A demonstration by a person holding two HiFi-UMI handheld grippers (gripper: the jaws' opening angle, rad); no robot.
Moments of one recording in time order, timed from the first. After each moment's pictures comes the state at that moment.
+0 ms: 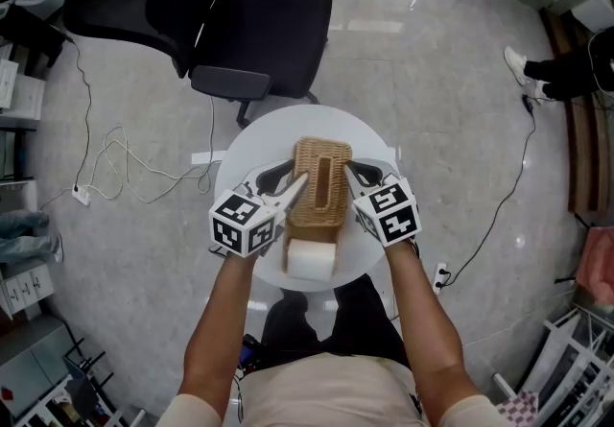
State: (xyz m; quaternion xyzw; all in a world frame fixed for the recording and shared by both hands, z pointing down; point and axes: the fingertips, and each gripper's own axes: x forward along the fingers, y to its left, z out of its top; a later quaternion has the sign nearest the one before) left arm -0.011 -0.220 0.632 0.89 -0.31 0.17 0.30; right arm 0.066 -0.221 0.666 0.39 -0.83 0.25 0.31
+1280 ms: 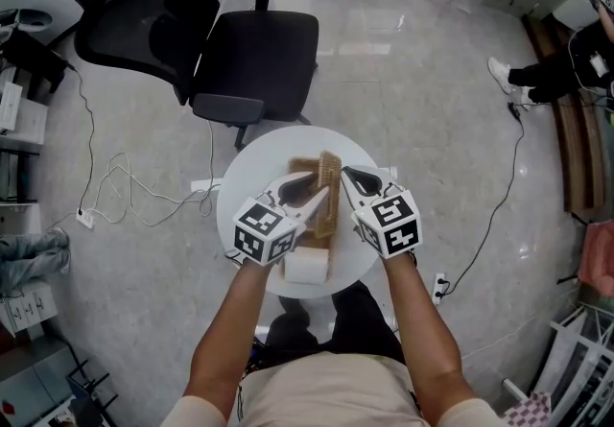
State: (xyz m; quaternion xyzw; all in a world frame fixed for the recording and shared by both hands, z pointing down) left arm 0.053 -0.201 0.573 0.92 -0.25 0.16 0.25; right arm 0.085 -0.219 0.582 0.43 -0.84 0.22 0.24
